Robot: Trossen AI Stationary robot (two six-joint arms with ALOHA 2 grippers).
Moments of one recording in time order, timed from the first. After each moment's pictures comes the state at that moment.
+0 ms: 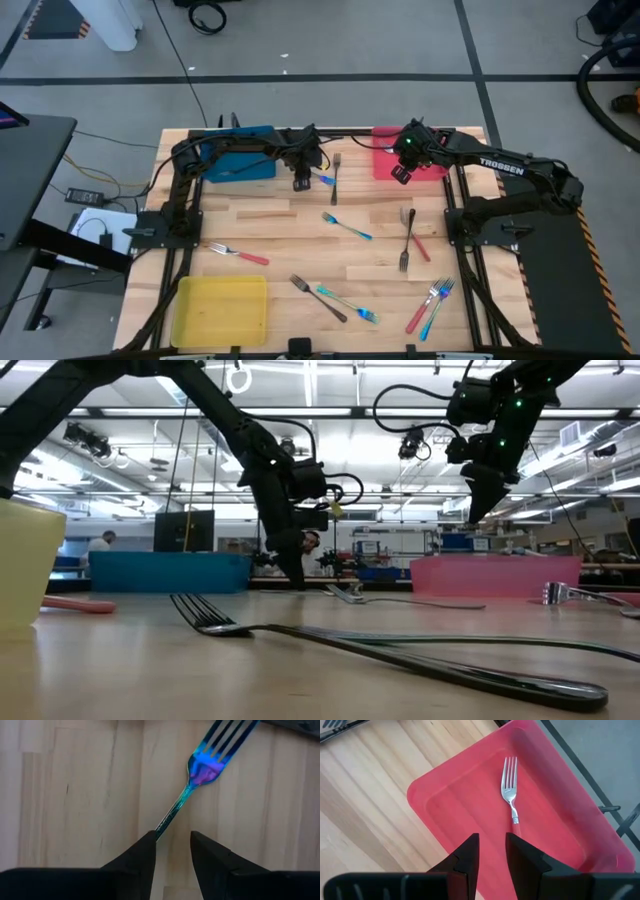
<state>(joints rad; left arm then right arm) 0.50 2.07 1.39 -0.48 0.08 0.43 -0.59 1.14 0.85 -0.76 0.26 0.00</state>
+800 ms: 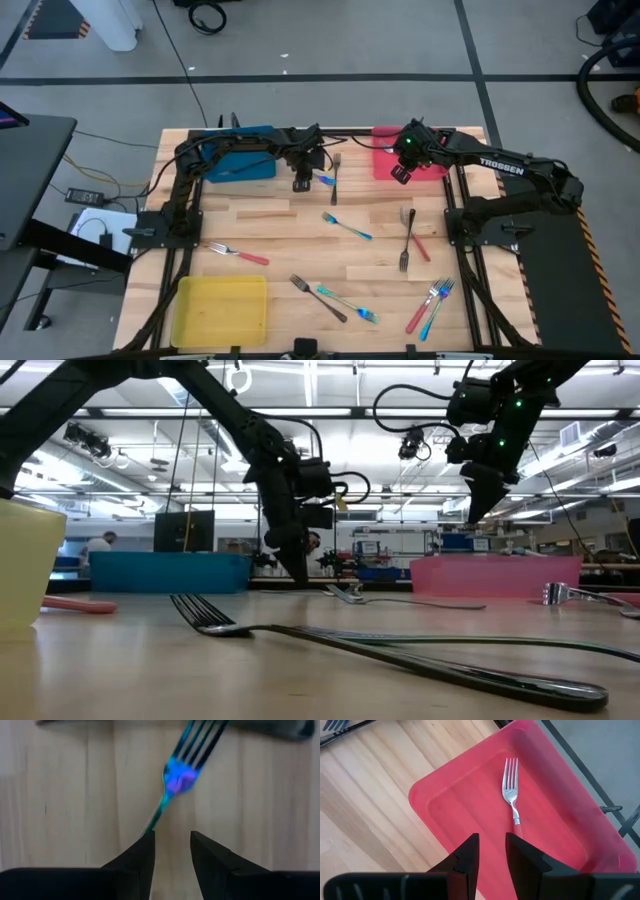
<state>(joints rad) 0.50 2.09 1.46 -0.57 0.12 0.51 -0.59 1.14 0.85 -0.75 0.25 0.01</state>
